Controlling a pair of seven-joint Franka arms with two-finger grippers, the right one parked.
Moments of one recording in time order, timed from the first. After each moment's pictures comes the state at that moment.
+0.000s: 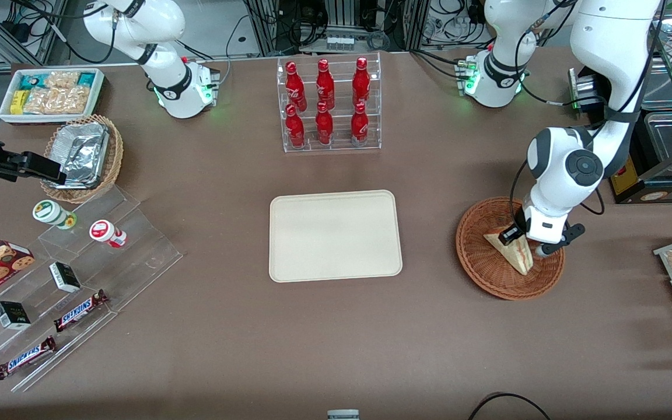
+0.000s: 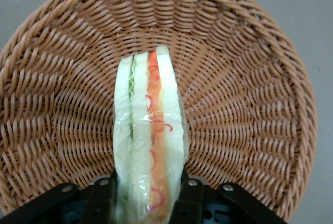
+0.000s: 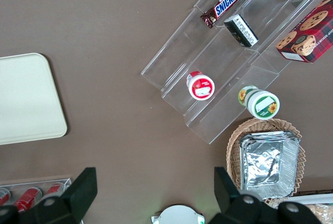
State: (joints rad) arm -0.04 0.25 -0.07 -2.28 0.02 2.62 -0.64
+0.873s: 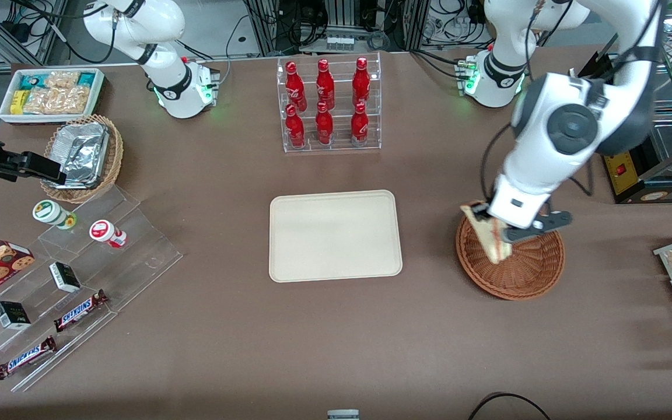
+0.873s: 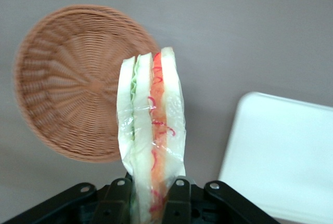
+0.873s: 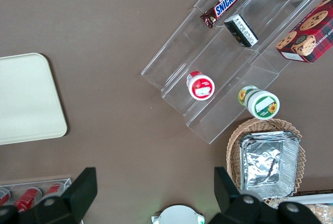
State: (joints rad) arm -0.27 0.15 -0.13 -1.82 0.04 1.95 -0.64
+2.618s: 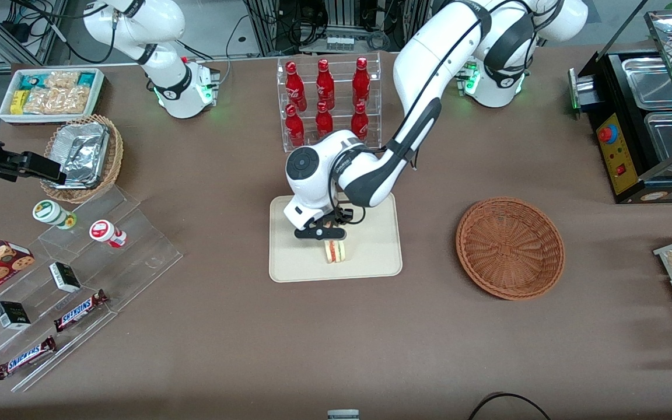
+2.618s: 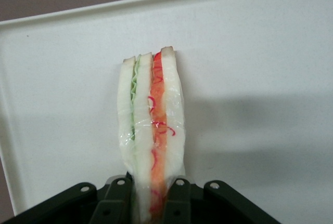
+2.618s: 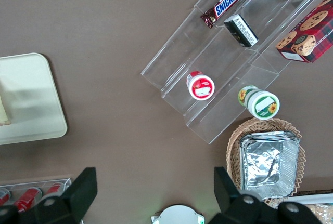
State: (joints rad) arm -0.78 0.89 -0.13 -1.21 0.21 2.01 -0.89
